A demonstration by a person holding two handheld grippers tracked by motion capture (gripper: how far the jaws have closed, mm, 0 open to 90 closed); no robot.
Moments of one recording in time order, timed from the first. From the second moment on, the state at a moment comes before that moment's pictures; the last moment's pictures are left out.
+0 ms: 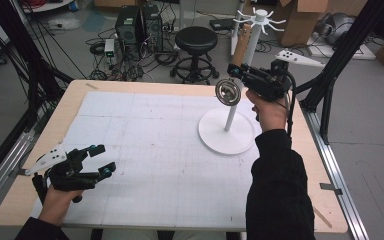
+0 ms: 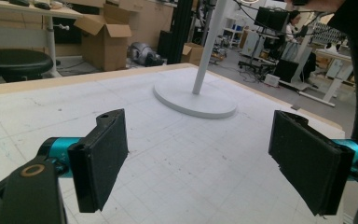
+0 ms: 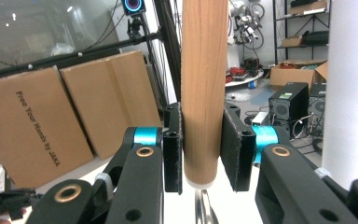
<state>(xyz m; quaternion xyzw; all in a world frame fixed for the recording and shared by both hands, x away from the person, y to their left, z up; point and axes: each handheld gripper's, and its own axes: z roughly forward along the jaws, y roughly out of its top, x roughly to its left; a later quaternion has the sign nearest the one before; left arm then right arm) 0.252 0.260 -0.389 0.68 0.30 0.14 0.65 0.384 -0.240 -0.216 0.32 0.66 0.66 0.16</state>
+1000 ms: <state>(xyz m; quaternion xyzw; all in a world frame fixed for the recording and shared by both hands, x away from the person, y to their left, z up) 0.252 0.267 -0.391 0.66 0.32 0.15 0.67 0.239 -0.271 -0.362 0.36 0.71 0.55 0.26</state>
